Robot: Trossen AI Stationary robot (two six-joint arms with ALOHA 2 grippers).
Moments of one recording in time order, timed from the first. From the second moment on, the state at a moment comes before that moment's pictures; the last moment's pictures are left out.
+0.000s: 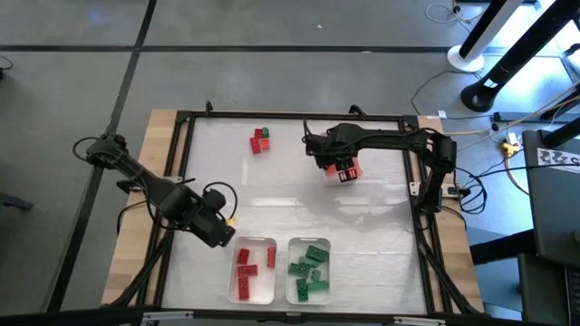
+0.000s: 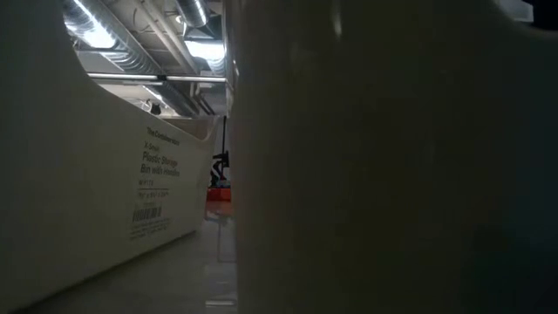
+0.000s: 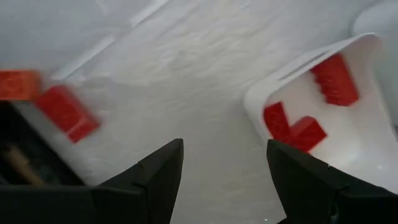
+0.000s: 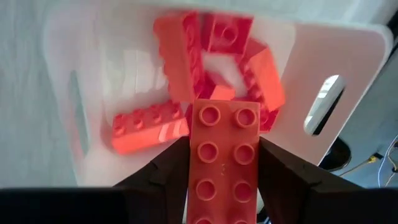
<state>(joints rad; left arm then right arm) -0.57 1.37 1.25 -1.28 -0.17 -1.57 -0.24 1.85 1.50 -1.26 0.33 -0.48</state>
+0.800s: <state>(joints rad) -0.59 1.37 1.25 -1.37 -0.18 -1.53 -0.24 1.92 1.51 -1.18 0.35 -0.48</state>
